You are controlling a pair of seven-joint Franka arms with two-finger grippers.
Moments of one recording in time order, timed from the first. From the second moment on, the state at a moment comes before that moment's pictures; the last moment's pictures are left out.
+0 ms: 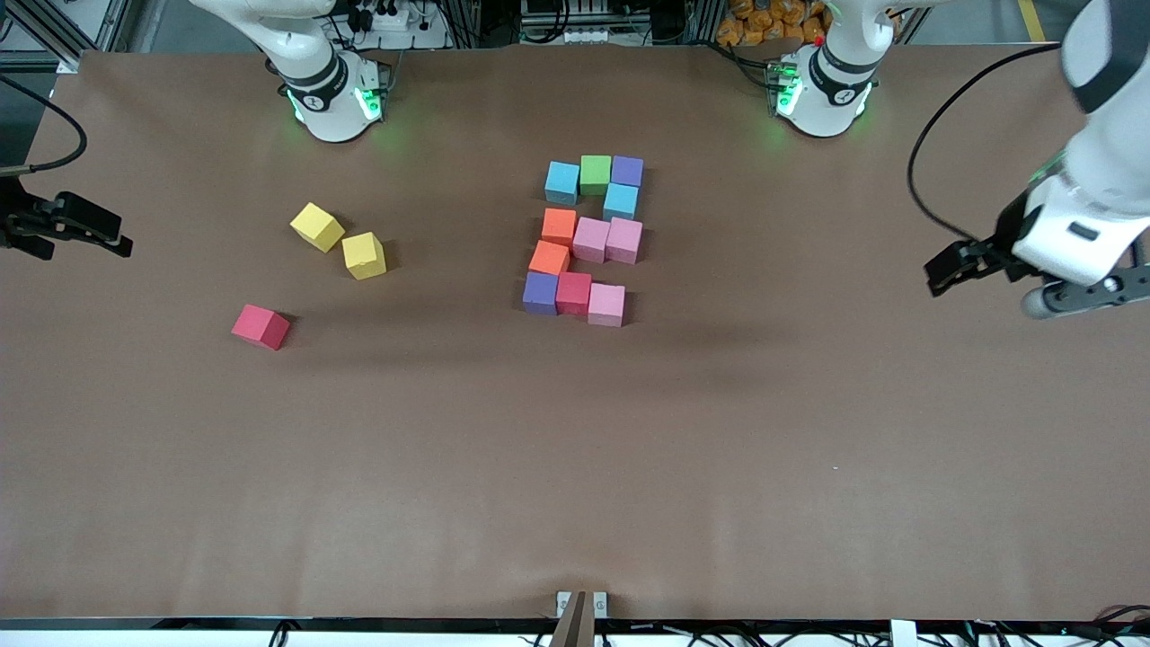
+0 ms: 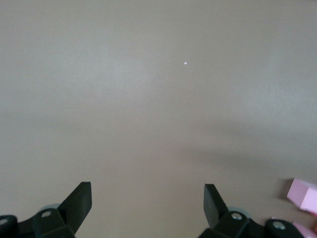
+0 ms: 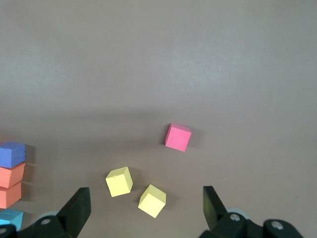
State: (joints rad) left arm -0.01 0.06 -0.11 -1.60 0.06 1.67 -0.28; right arm -0.09 0.05 0.02 -1.50 0.03 1.52 -0.07
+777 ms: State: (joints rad) left arm -0.19 -0.02 0.08 -1.59 0.03 1.56 -0.10; right arm -0.09 0.06 0.02 -1.50 0.03 1.52 -0.07
